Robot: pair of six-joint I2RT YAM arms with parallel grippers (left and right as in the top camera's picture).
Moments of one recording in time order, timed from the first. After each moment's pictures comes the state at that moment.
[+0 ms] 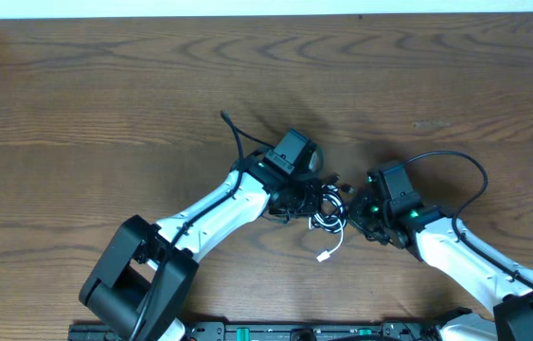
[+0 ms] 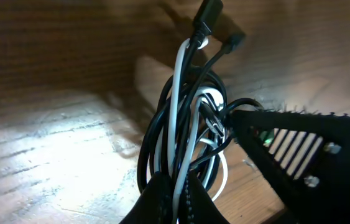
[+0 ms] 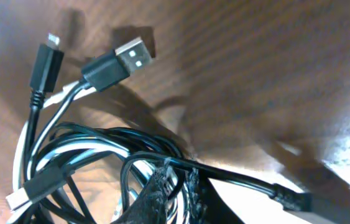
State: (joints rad) left arm -0.68 1.73 1.05 -0.53 0.41 -0.66; right arm 0.42 1.41 0.55 -0.27 -0.22 1.07
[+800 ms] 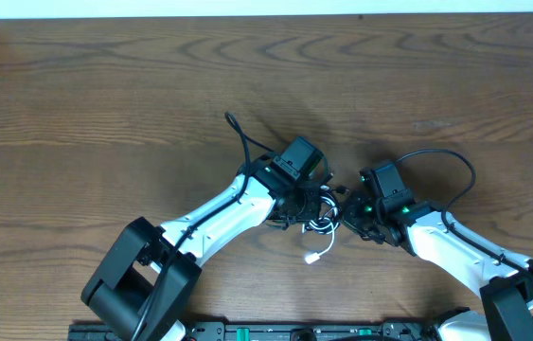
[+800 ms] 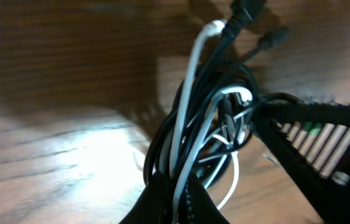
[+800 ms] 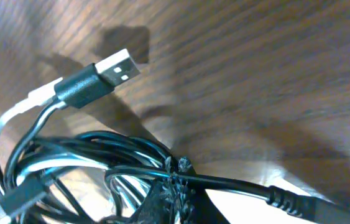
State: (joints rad) left arm -0.72 1.73 1.05 -0.60 0.27 -0.65; right arm 0.44 1.49 0.57 -0.25 -0.25 1.00
